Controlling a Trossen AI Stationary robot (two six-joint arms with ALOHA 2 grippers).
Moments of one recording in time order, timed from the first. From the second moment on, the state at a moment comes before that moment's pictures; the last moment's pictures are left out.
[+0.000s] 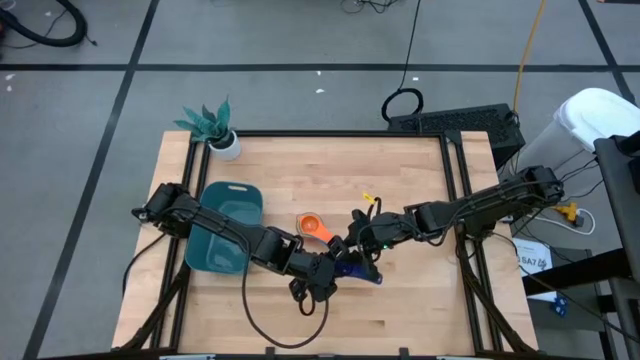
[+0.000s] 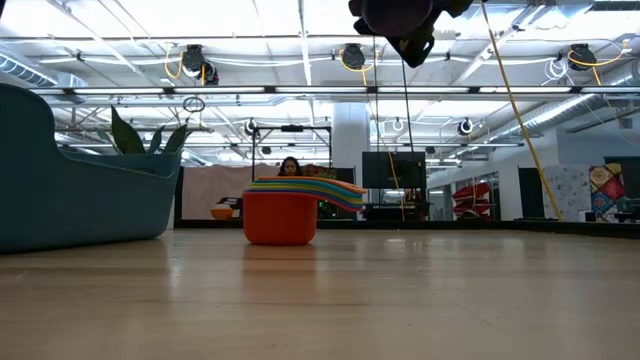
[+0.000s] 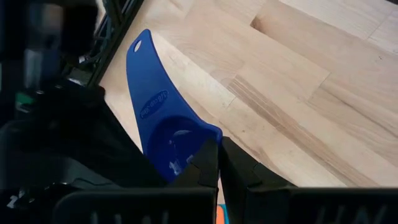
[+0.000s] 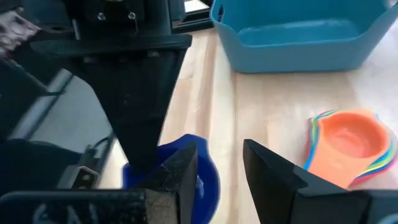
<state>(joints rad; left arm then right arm) -0.39 1.91 1.73 -0.68 -0.20 0.67 0.25 1.41 0.95 -0.05 -0.02 0.31</state>
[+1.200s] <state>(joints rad) -0.41 1.90 1.74 -0.75 -0.28 0.62 0.27 1.18 0.95 -0.13 0.35 0.18</state>
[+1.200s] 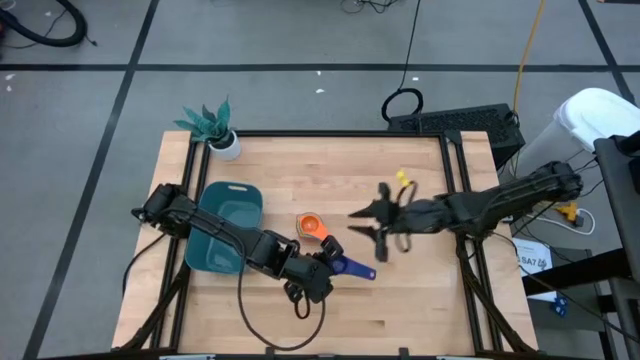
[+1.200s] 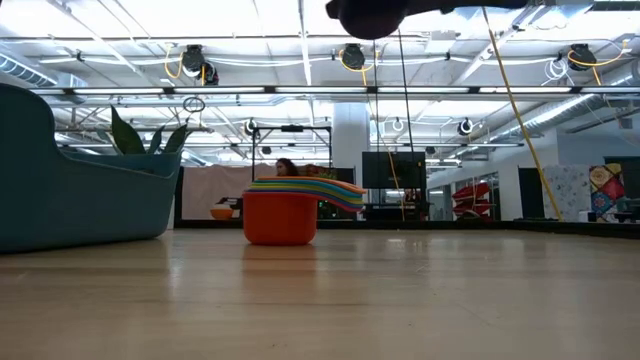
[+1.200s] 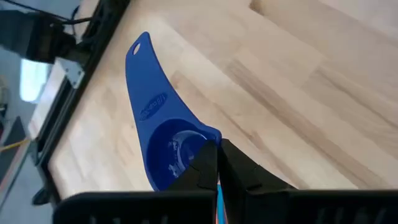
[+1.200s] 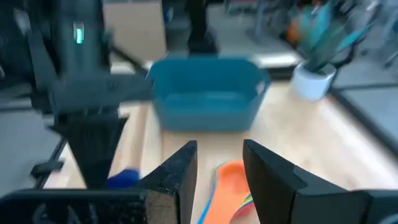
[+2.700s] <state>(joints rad) -0.25 1.80 1.73 -1.15 -0.46 0.45 0.55 0.80 0.74 -0.55 0.66 0.57</state>
